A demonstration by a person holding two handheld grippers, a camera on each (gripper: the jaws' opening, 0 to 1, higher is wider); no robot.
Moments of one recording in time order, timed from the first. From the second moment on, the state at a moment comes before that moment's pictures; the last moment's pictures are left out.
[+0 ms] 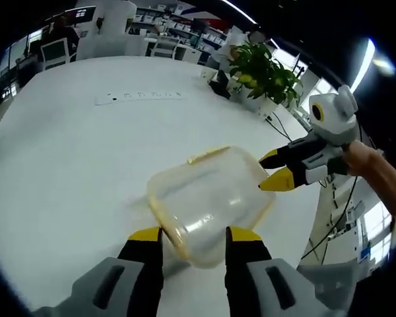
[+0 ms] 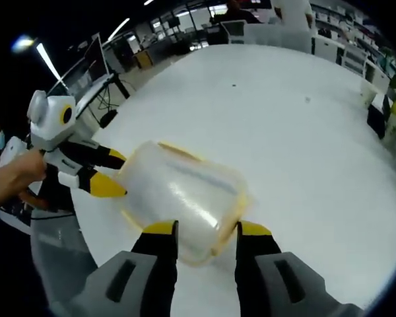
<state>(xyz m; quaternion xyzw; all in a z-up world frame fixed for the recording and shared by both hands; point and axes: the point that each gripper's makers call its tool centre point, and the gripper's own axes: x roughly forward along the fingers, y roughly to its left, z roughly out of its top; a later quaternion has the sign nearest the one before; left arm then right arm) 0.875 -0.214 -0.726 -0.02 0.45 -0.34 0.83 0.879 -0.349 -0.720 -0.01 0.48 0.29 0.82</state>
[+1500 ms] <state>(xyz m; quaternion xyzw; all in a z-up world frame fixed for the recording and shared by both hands) 0.822 -0.168 -0.725 -0.01 0.47 -0.35 0.81 0.819 -0.299 -0.722 0.00 0.48 0.28 0.83</state>
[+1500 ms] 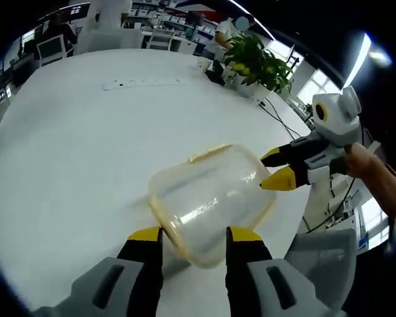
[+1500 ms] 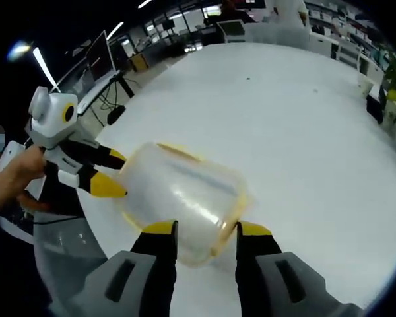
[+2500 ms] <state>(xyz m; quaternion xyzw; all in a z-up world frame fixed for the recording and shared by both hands) 0.780 -0.139 -0.726 0.00 0.48 -0.35 0.80 0.778 -0.271 -0.722 0.00 0.48 0.28 0.83</state>
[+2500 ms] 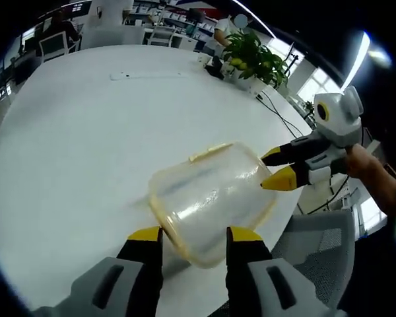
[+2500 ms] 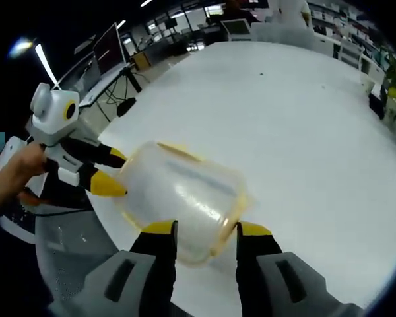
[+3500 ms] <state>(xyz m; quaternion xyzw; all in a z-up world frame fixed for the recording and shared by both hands) 0.778 -0.131 -0.718 0.01 0.47 -0.35 0.81 0.770 -0.268 -0.709 -0.01 0.47 0.32 0.82</state>
